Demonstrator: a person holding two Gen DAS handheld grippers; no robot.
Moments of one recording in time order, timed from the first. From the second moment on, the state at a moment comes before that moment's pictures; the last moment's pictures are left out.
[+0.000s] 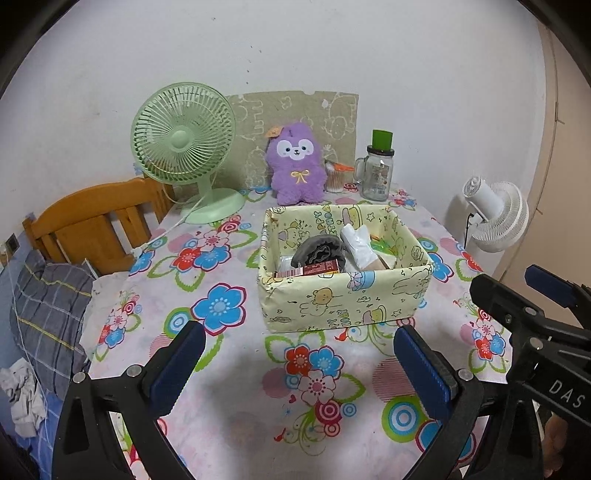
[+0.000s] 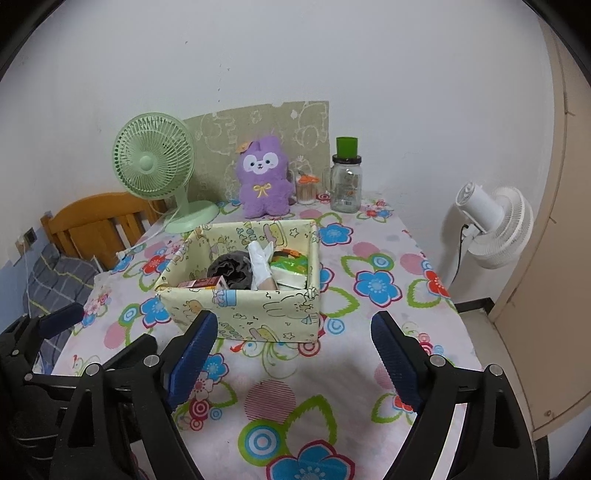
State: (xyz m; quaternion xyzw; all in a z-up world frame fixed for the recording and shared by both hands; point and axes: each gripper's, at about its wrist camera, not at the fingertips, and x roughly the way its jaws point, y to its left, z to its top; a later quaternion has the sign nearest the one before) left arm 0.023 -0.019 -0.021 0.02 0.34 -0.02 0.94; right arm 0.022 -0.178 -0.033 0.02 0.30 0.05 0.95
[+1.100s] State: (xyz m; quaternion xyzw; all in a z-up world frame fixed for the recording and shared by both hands) left arm -0.009 -0.011 0.019 0.01 0.28 -0.01 0.96; right arm -0.007 -0.186 -0.006 0.02 0.26 0.05 0.96
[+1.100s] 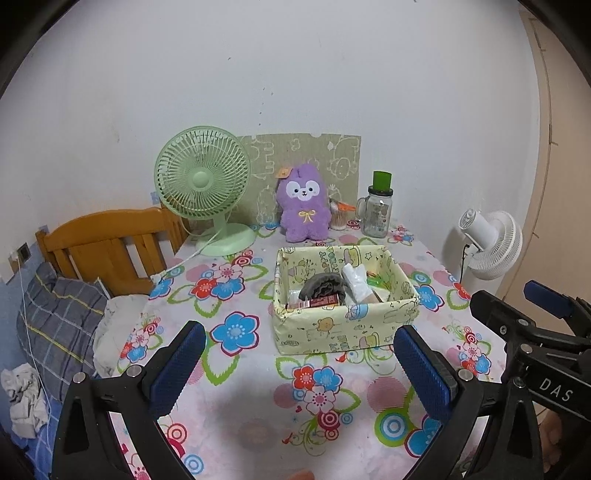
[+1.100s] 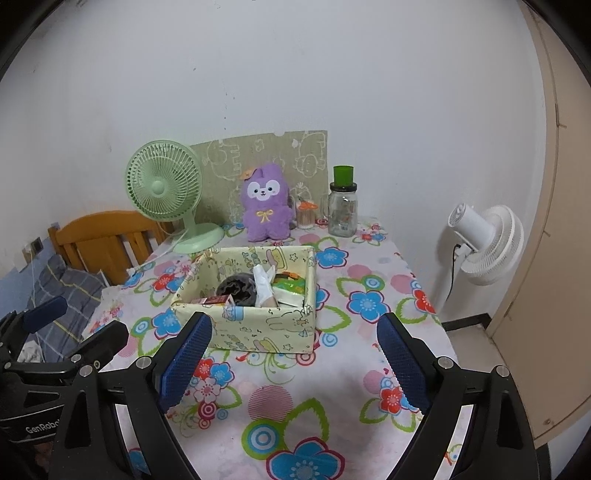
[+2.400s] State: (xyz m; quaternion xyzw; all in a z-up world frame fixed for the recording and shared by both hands) left arm -0.006 -0.010 0.021 0.00 0.27 -0.03 0.96; right arm 0.001 -0.187 0.001 0.01 0.25 0.05 0.97
